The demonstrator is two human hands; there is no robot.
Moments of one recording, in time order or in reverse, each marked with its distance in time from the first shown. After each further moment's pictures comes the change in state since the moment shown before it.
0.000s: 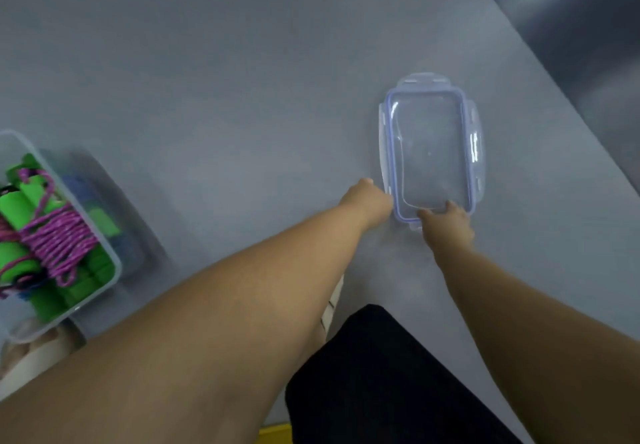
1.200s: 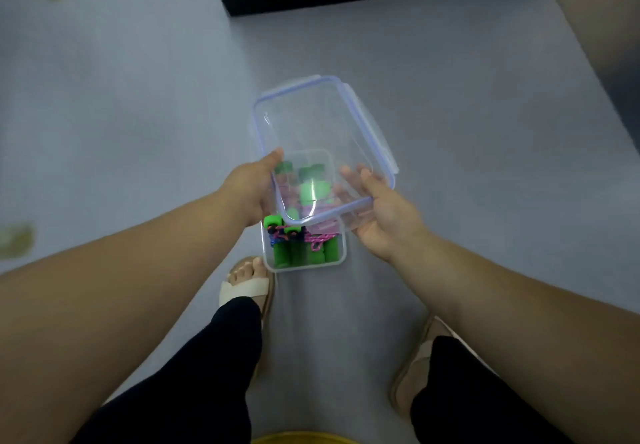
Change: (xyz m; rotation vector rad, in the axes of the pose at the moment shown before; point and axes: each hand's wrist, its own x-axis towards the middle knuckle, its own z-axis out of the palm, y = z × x) left_hand -0.247 -0.246 -0.303 -1.296 0.636 0.090; right_hand -0.352 -0.247 0.096 0.928 -1.068 -0.196
